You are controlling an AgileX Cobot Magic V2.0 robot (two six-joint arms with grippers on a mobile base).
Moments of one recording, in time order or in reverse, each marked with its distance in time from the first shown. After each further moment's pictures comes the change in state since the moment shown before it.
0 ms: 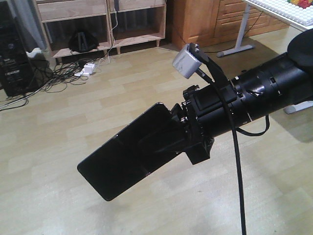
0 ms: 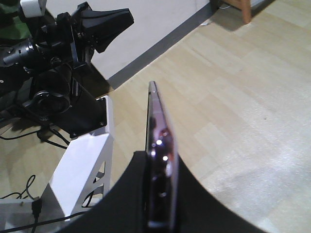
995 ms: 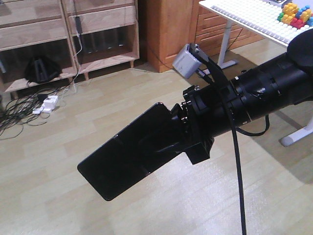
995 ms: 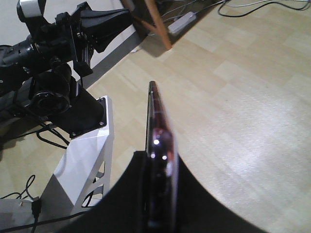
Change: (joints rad) left arm 0.000 0.000 0.000 0.000 0.000 0.000; right arm 0.000 0.000 0.000 0.000 0.000 0.000
